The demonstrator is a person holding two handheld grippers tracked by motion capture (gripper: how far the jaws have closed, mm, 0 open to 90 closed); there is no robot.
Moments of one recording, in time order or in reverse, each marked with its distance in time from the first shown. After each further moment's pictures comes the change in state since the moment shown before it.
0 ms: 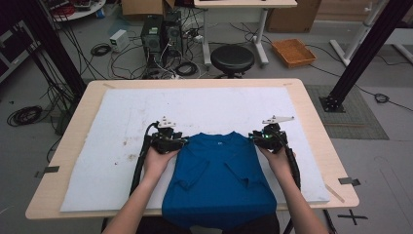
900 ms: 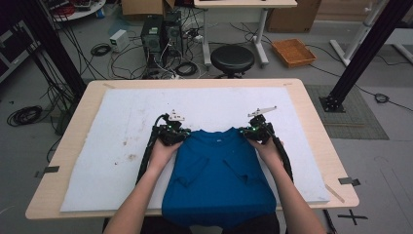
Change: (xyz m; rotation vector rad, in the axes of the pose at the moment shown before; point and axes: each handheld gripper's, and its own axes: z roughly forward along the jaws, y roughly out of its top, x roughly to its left) left arm 0.003 0.027 0.016 0.039 0.023 0.131; right arm 0.004 0.028 0.038 0.078 0.077 -0.059
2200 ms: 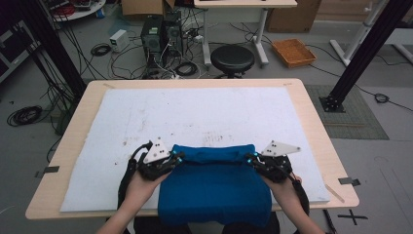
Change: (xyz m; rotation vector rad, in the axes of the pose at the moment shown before) left arm -0.078 -0.055 -0.112 -0.173 -0.094 0.211; right arm 0.087 -0.072 -0.102 -0.176 -0.002 -0.162
